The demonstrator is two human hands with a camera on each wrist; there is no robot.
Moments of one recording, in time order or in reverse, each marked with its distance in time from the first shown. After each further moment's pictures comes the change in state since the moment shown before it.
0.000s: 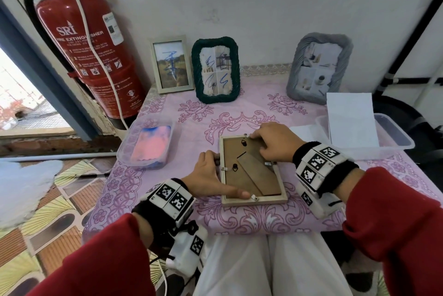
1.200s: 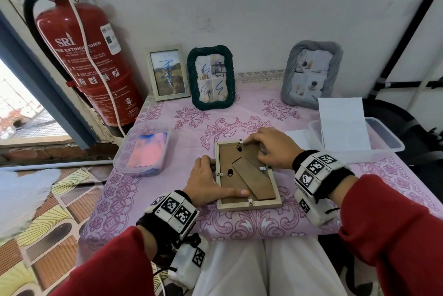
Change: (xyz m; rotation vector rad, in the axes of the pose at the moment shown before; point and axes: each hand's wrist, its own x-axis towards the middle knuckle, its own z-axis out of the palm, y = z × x) left_hand 0.002 0.001 0.016 -0.016 0.256 0.032; right_hand -0.003 0.019 0.015 0.155 0.090 -0.029
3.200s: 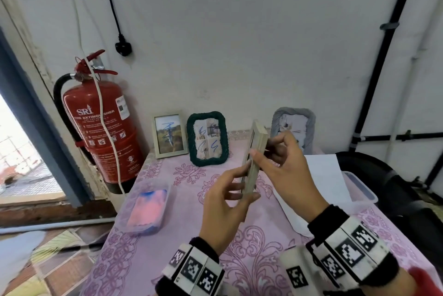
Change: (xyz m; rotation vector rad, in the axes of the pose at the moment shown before) left_hand -0.038 0.107 -0.025 -0.590 0.256 0.618; right_hand -0.067 -0.085 -0.094 1.088 0.755 -0.103
